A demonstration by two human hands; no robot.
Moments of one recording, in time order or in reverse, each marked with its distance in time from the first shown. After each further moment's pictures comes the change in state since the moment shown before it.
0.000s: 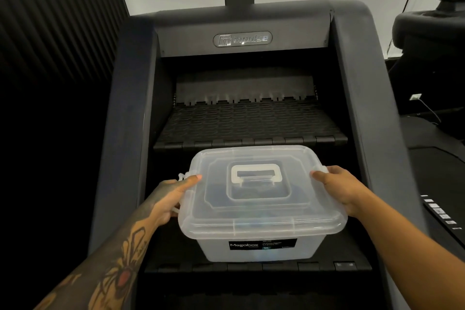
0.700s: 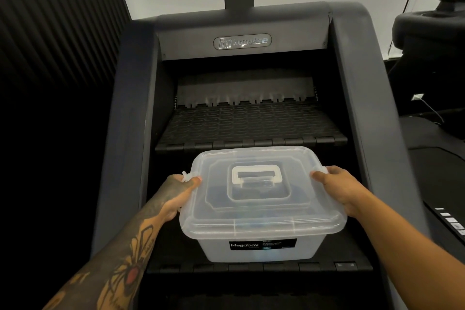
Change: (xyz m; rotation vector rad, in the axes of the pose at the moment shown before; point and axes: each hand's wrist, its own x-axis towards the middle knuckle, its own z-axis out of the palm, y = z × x) left_hand -0.002 0.013 0.012 0.141 0.050 0.065; right_hand -0.005 -0.001 0.001 0.013 0.004 -0.020
